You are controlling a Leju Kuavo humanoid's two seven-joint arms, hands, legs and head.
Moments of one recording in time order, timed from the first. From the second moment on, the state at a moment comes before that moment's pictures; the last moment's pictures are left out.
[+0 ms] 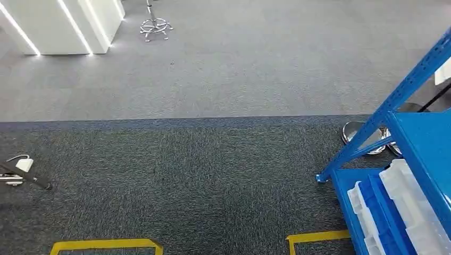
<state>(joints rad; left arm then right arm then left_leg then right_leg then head) -0.07 -0.22 1.07 -0.20 -1.21 0.29 -0.23 -0.05 0.19 -0.93 -0.23 0.73 -0.27 -0.29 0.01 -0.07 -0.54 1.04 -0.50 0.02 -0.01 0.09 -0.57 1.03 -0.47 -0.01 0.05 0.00</state>
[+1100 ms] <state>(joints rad) -0.08 -0.21 1.08 -0.20 -1.21 0.28 -0.24 -0.05 0.19 -0.93 -0.23 0.75 -0.26 -0.29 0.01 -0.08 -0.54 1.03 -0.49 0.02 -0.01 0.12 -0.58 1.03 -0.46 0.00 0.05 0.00</state>
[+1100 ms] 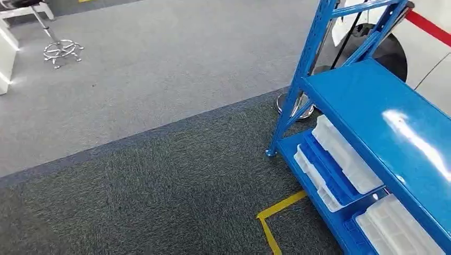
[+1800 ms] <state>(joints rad) -0.08 -0.21 1.08 -0.20 -1.21 0.28 -0.24 -0.05 0.18 -0.93 -0.23 0.75 -0.26 -0.28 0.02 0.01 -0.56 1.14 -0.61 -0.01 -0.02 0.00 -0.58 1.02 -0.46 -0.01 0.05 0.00</state>
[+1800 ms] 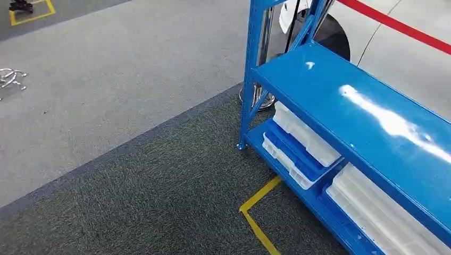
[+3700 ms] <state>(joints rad) -0.08 -0.22 1.09 -0.20 -1.21 0.28 -0.24 -0.04 0.18 -0.93 -0.23 0.77 -0.26 -0.27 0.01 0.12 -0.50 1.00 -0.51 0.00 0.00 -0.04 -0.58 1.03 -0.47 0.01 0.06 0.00</state>
